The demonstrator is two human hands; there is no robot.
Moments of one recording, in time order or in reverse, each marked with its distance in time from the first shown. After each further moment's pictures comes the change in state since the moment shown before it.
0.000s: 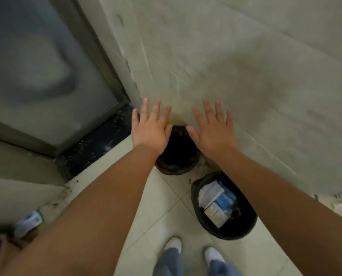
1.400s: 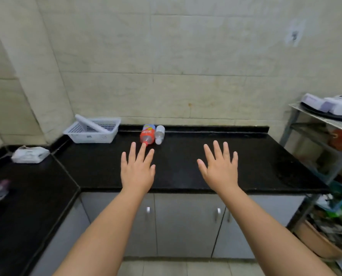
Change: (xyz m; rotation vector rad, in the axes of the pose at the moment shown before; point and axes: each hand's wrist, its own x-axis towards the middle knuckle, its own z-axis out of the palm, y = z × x) left_hand -1.057 0.192 -0.094 0.023 0.191 -2.396; right_hand -0.890 -0.278 -0.083 0.000 -0.209 -2.116
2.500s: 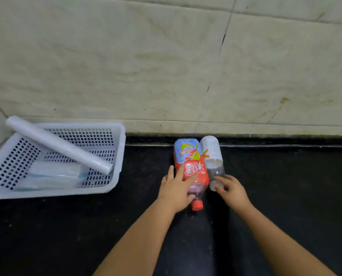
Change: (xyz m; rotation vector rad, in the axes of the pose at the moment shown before) left_hand 0.516 -0.143 0.274 -0.233 -0.639 0.395; right_hand 0.483 -0.162 0.316 0.442 -0.373 0.384
